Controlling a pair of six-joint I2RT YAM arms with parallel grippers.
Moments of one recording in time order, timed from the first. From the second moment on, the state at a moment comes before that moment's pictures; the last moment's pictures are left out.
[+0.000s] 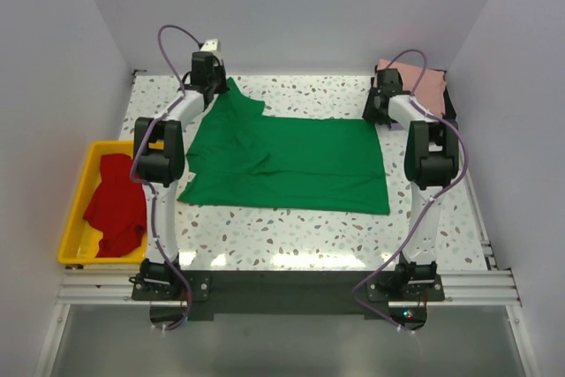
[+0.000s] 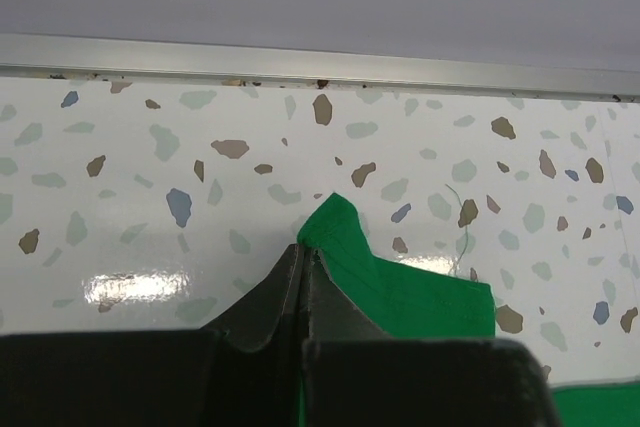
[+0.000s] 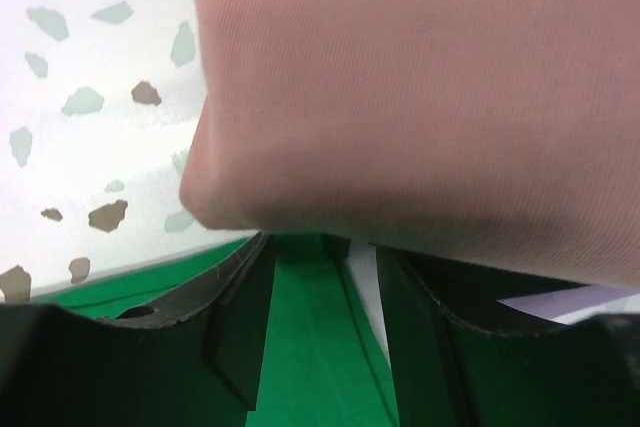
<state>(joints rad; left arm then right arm) -0.12 2.33 1.86 -0.02 0.02 -0.23 0.05 2.25 1.72 -0.40 0.16 0.30</state>
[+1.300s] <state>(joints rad) -0.10 2.33 1.84 -0.02 0.06 -0.25 0.01 2.26 1.71 -0.30 0.04 0.38</state>
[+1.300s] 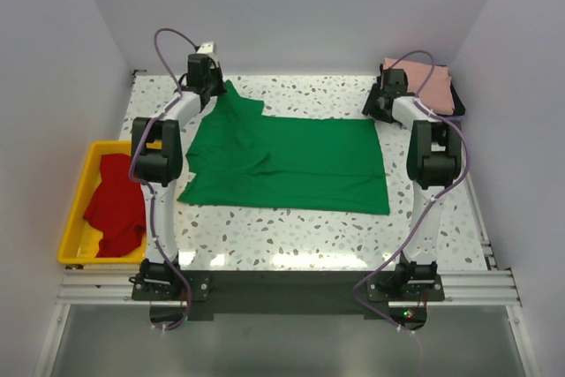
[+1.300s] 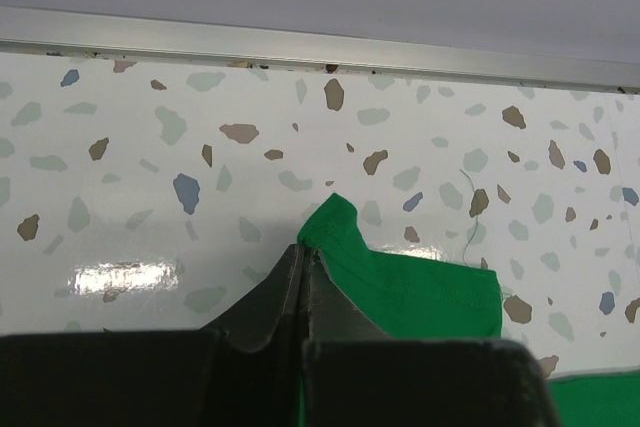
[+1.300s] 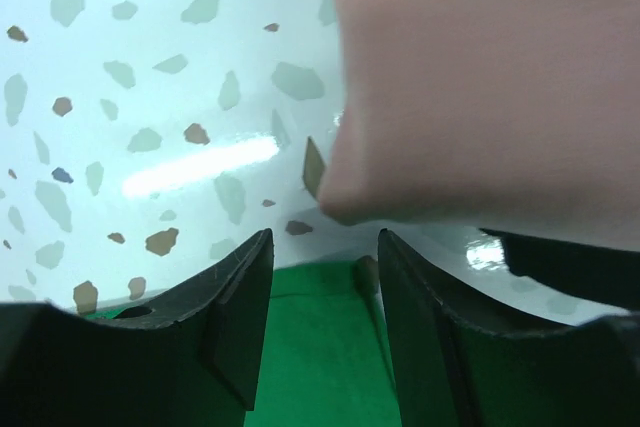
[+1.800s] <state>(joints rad) -0.09 2.33 1.83 -0.01 0.08 -0.26 0.04 2.26 1.71 -0.33 0.10 0.38</state>
